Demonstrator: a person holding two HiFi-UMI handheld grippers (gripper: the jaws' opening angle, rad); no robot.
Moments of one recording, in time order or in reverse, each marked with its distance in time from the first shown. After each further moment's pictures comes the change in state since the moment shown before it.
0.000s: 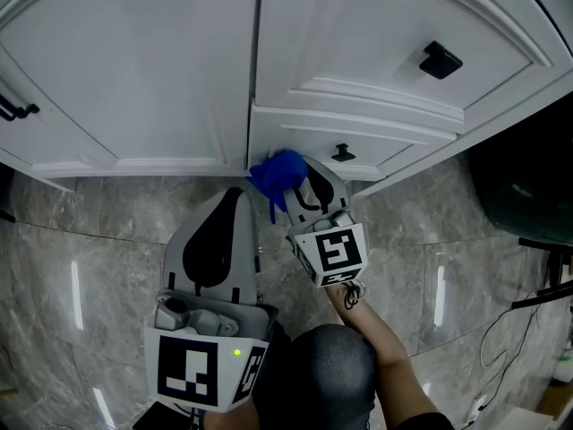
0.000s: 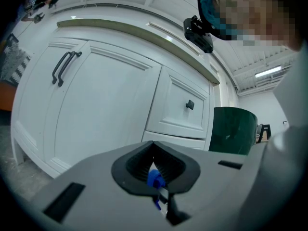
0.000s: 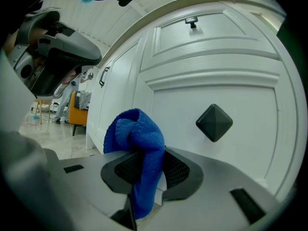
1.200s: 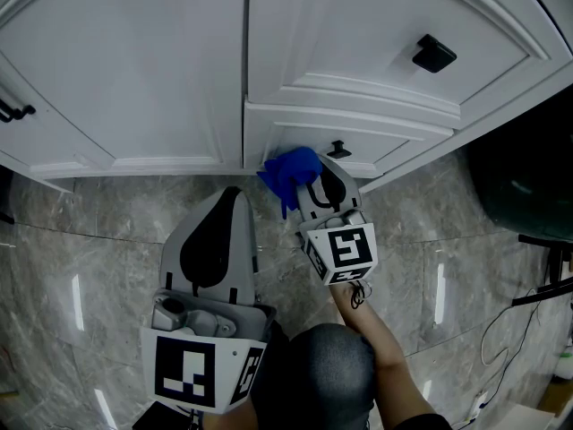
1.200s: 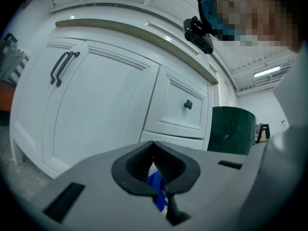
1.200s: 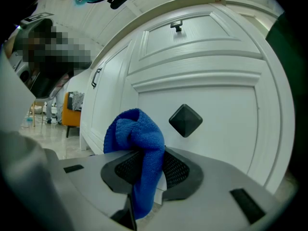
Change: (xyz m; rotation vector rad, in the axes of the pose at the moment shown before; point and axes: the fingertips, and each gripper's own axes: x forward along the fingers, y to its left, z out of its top) left arm 0.000 -0.005 0.000 0.005 0.004 -0.010; right arm -0.015 -0.027 -0.005 0.037 0.002 -0.072
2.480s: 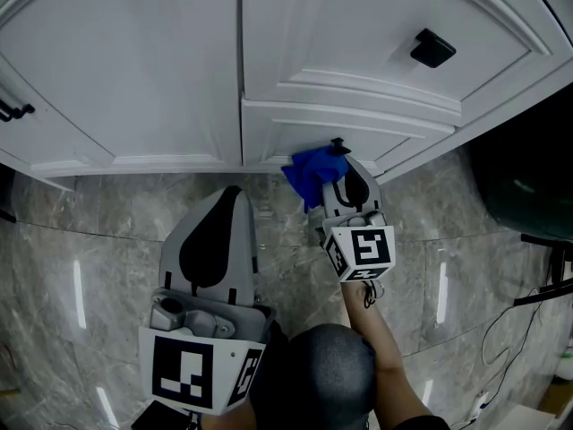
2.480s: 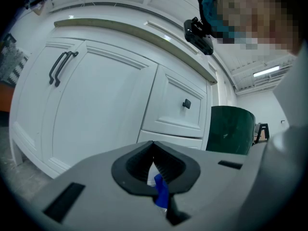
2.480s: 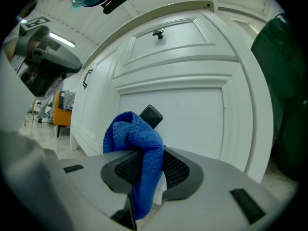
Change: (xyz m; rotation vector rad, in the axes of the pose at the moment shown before) left arm 0.000 -0.004 -0.001 0.003 0.007 -0.007; right arm -0.022 -0.043 -0.007 0.015 -0.017 -0.103
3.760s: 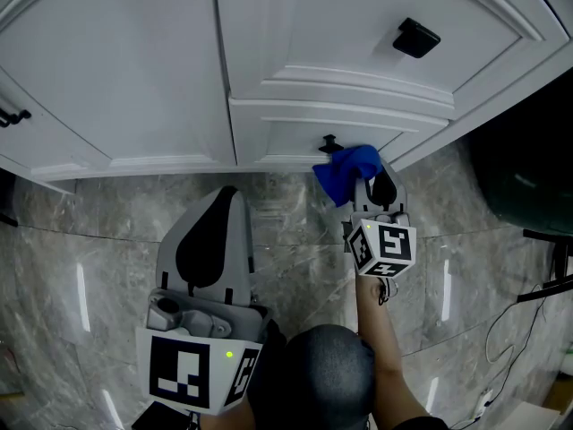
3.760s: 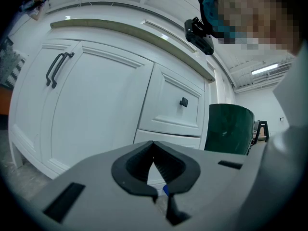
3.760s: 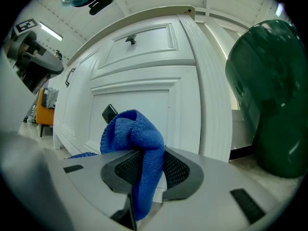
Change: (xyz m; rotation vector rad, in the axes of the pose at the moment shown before) left arm 0.001 -0.009 -0.002 0.022 0.014 -0.006; right arm -0.030 -0.072 -0.011 0.034 0.013 -0.188
